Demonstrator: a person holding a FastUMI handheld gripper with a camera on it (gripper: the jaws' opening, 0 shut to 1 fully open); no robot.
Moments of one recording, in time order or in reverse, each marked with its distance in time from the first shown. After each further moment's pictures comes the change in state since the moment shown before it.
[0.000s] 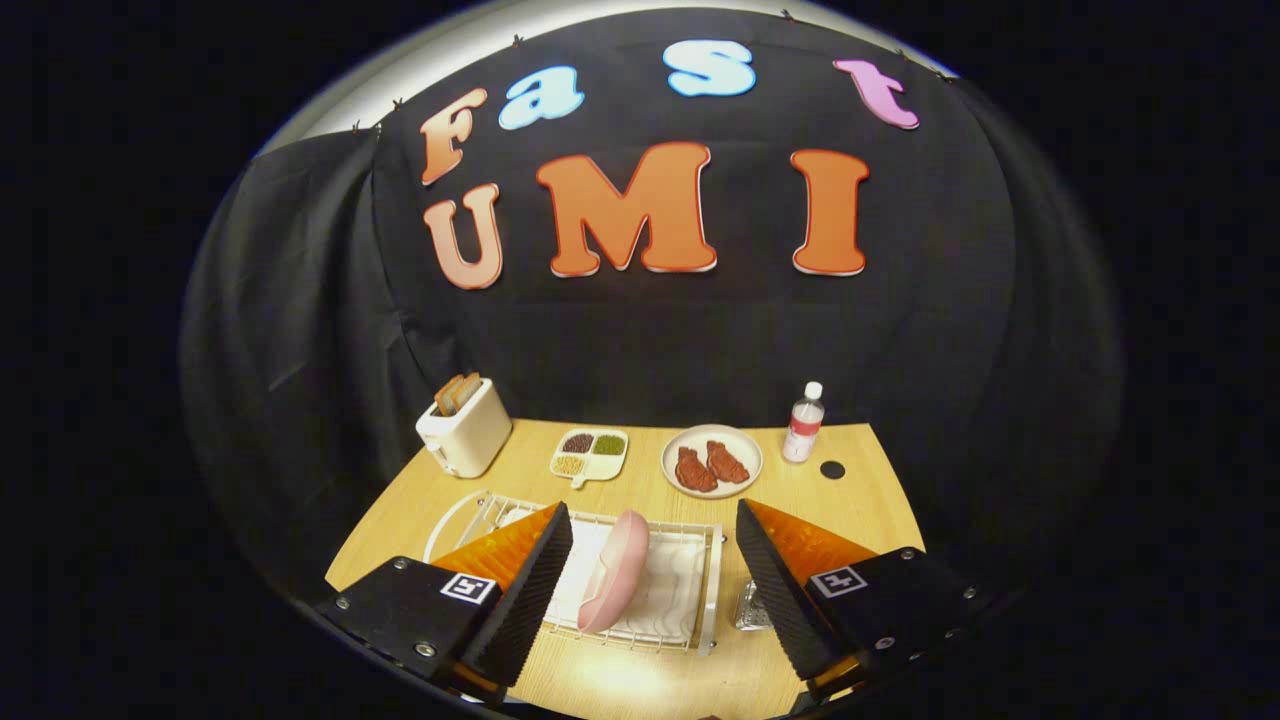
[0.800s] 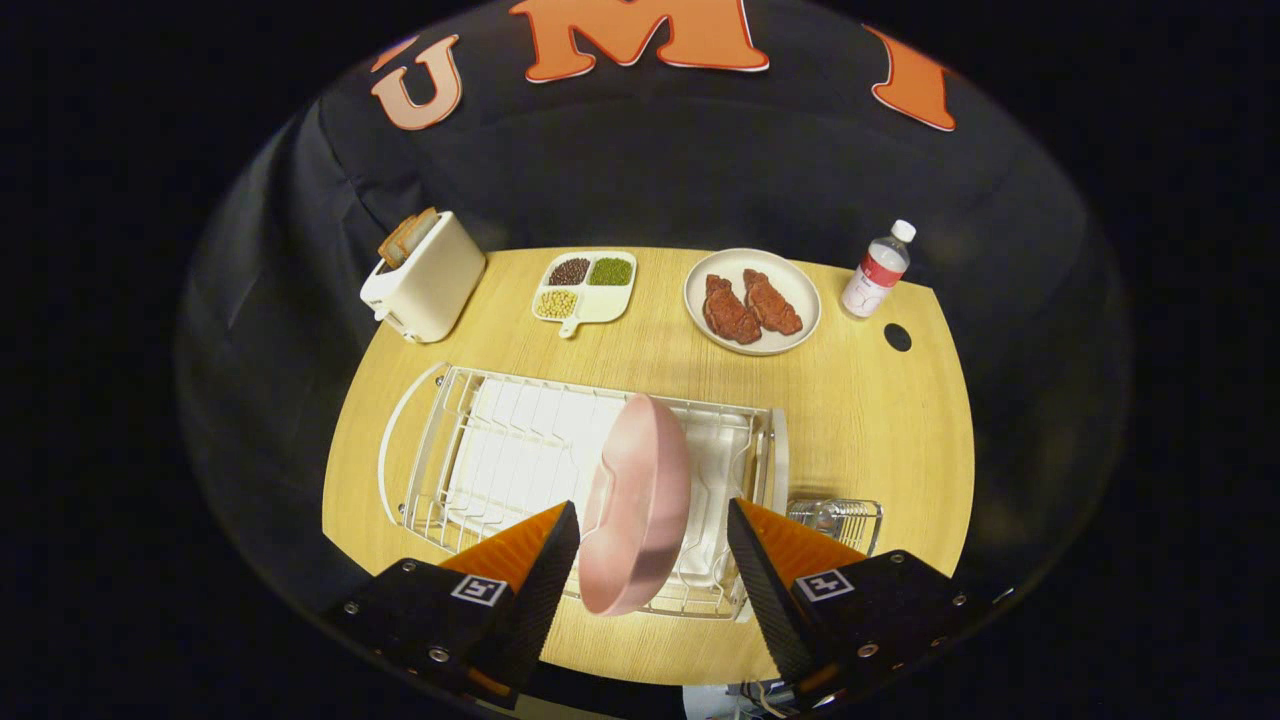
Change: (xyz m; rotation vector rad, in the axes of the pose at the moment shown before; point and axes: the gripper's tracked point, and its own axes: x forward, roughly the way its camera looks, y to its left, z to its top) arm 0.111 0.023 -0.099 -0.020 0.574 0.005
